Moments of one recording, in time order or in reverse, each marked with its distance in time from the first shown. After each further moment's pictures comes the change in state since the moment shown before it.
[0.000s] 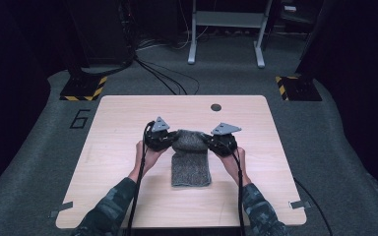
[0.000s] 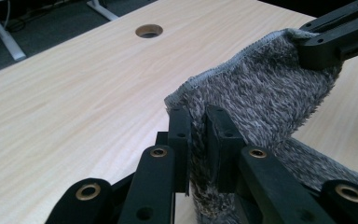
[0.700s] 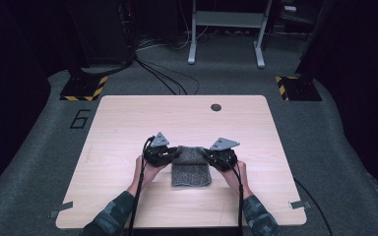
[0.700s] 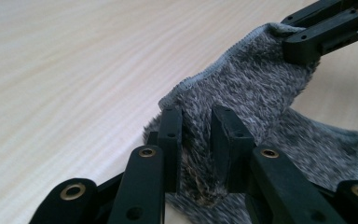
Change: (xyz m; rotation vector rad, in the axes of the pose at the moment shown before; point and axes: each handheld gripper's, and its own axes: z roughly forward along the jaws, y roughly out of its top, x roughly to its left) left arm -0.024 -0.040 -0.005 0.058 -0.098 -0.035; right arm 0.025 -0.035 -0.009 0.068 0.034 -0.023
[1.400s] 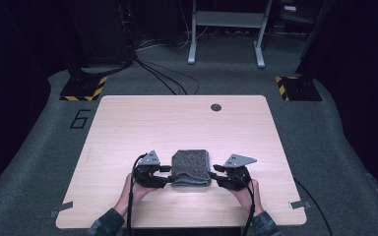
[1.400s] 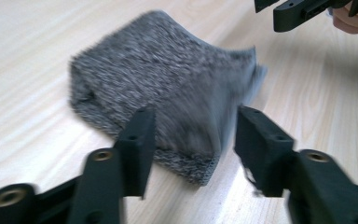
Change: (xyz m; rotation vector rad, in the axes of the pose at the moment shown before) left arm -0.027 -0.030 -0.049 0.020 -0.129 -0.012; right arm 0.015 -0.032 -0.053 -0.002 0.103 0.091
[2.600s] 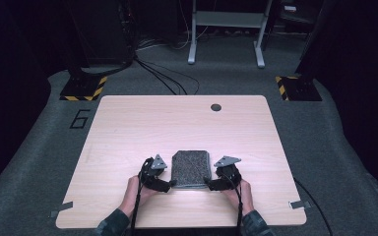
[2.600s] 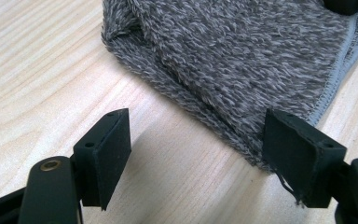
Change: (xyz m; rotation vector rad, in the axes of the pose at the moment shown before) left arm 0.005 -0.019 0.036 0.189 0.162 0.034; right arm -0.006 -0.022 0.049 0.189 -0.126 0.044
